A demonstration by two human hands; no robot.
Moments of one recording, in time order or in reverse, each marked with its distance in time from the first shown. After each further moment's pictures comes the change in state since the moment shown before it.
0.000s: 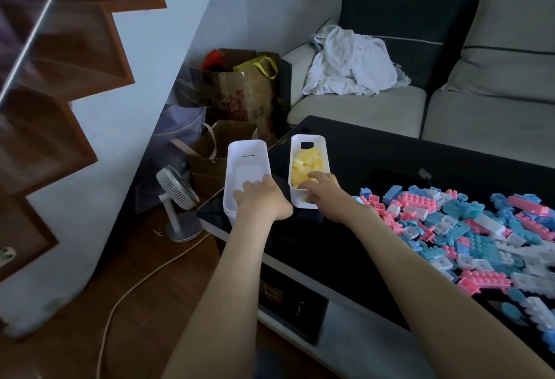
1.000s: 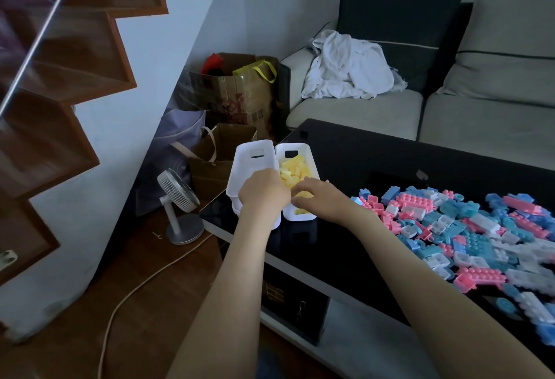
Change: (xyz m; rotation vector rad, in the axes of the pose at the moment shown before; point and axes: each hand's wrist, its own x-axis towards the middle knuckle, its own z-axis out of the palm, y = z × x) left_hand -0.008 0.006 -0.009 -0.216 0.259 -0.027; right_hand -0.023 -0.025 -0.012 0.473 0.035 -0.038
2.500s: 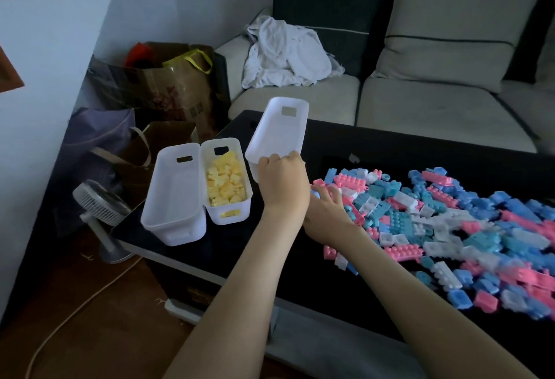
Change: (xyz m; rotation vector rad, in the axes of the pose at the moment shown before) left_hand -0.009 0.128 0.085 0.238 0.400 0.471; right_hand -0.054 0.124 -0.017 -0.744 0.160 0.123
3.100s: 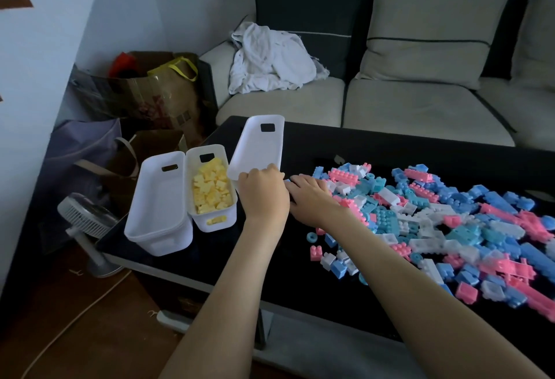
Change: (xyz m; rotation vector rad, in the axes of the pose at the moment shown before) left_hand -0.005 -0.005 0.010 0.010 -0.058 -0.035; right_hand 0.019 0.017 -0.019 0.217 -0.032 0.037
